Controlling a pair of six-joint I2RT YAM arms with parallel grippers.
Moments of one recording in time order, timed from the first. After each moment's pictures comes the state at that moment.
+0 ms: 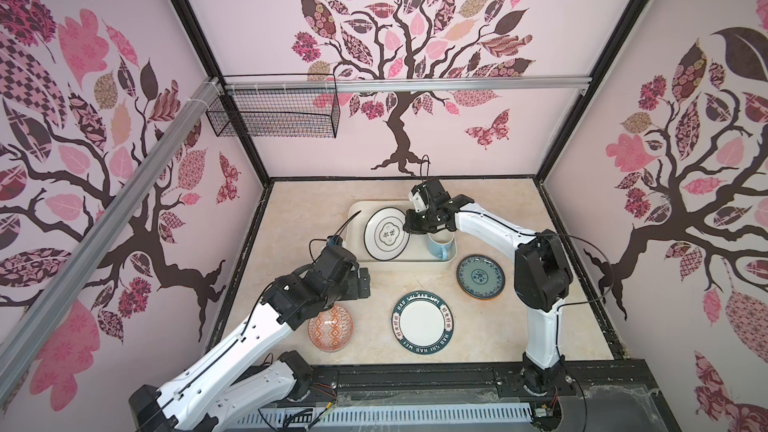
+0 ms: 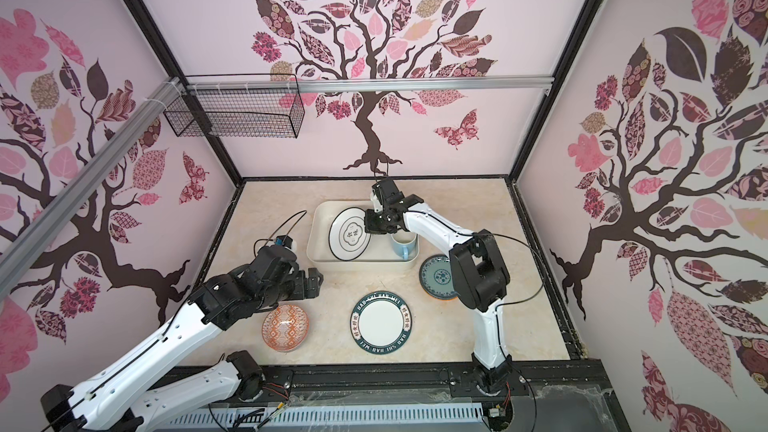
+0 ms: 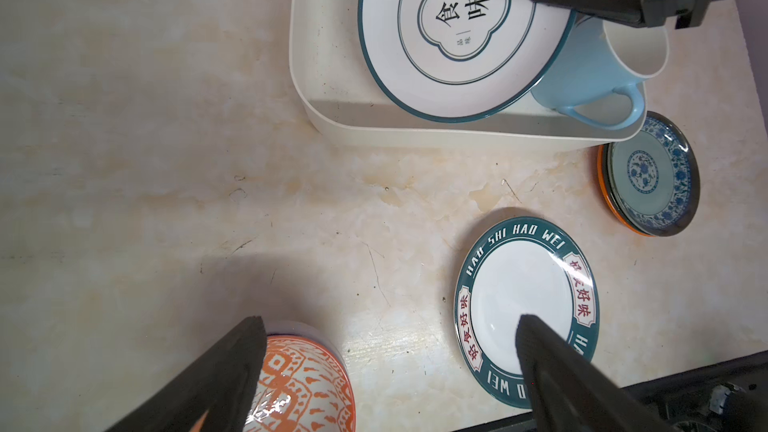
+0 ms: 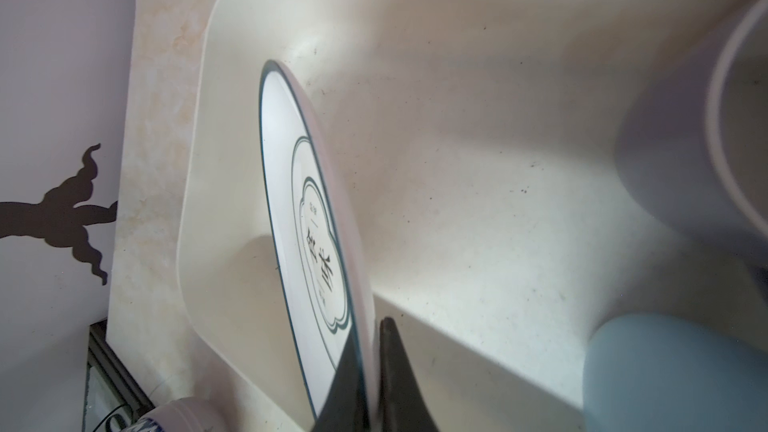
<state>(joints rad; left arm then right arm) -0.72 0.95 0.93 -0.93 -0.20 -0.65 0.56 2.04 1.68 -0.58 -0.28 0.50</state>
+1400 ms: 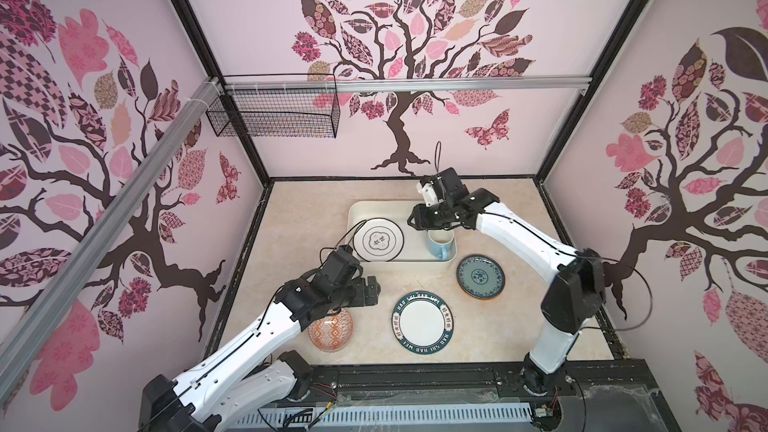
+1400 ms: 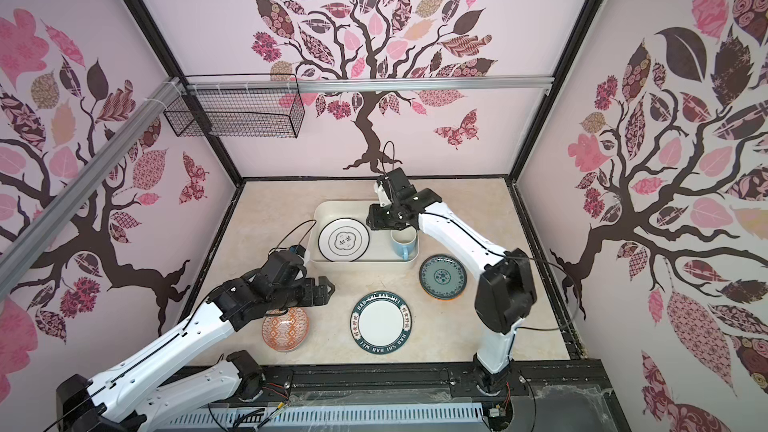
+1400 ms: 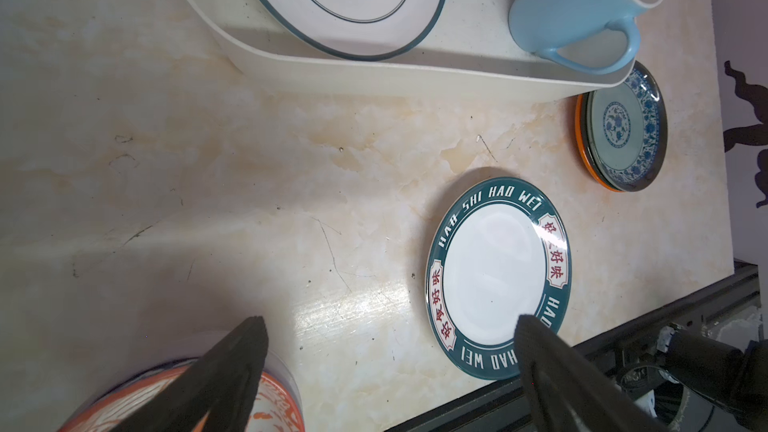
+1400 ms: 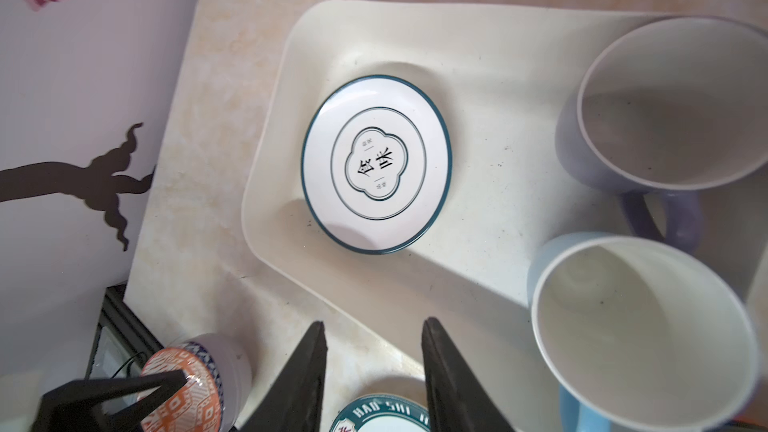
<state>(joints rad) -0.72 0.94 0.78 -0.78 -0.01 -0.68 0.59 1.70 1.60 -0.72 -0.22 0.44</state>
